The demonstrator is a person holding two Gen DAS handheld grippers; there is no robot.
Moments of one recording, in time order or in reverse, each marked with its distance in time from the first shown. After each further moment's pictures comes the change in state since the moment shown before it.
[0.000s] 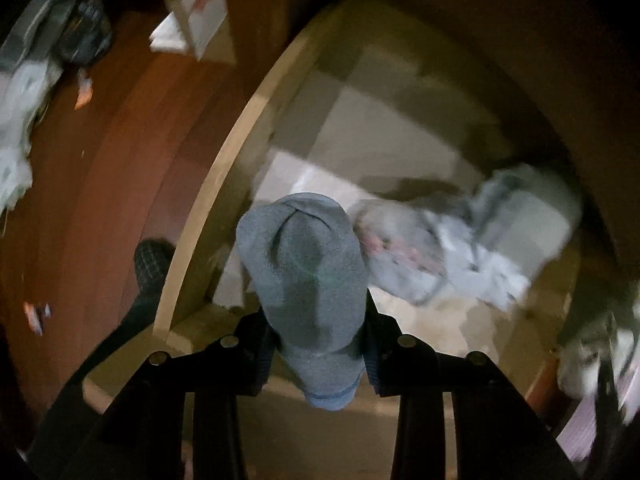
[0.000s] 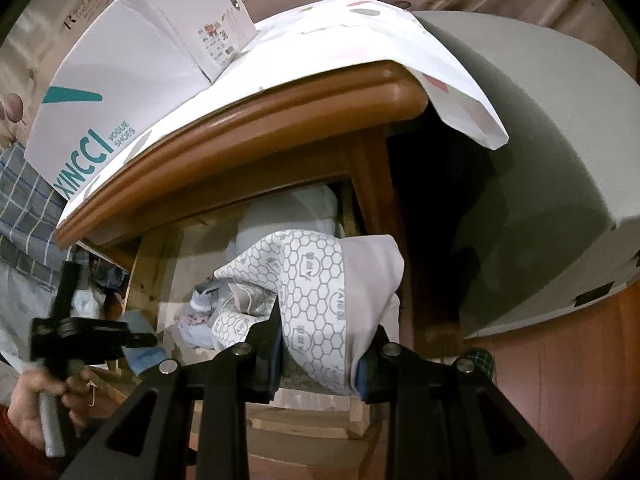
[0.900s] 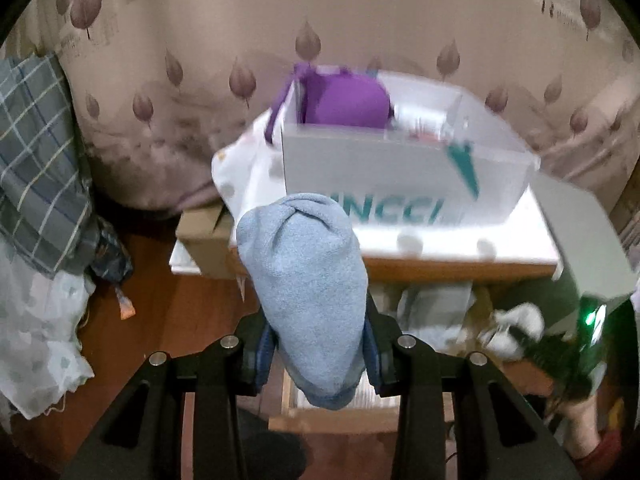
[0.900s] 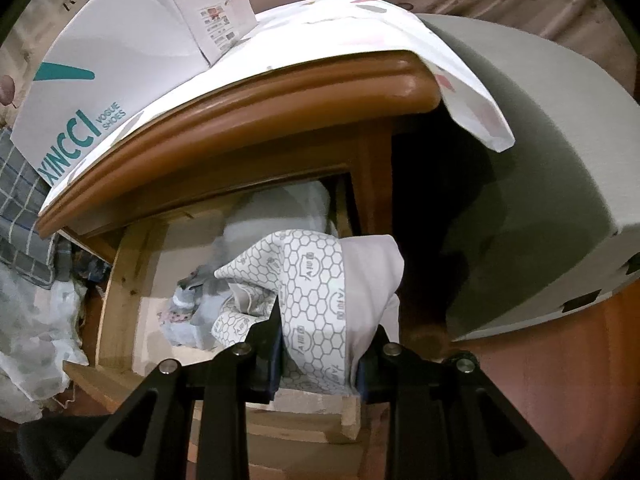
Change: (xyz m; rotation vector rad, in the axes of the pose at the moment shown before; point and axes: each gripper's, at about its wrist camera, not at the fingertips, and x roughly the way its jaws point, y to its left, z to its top) left arm -0.246 -0.015 -0.022 0.380 -0.609 0.016; right arm 0.007 0.009 -0.001 -0.031 0.003 -0.083
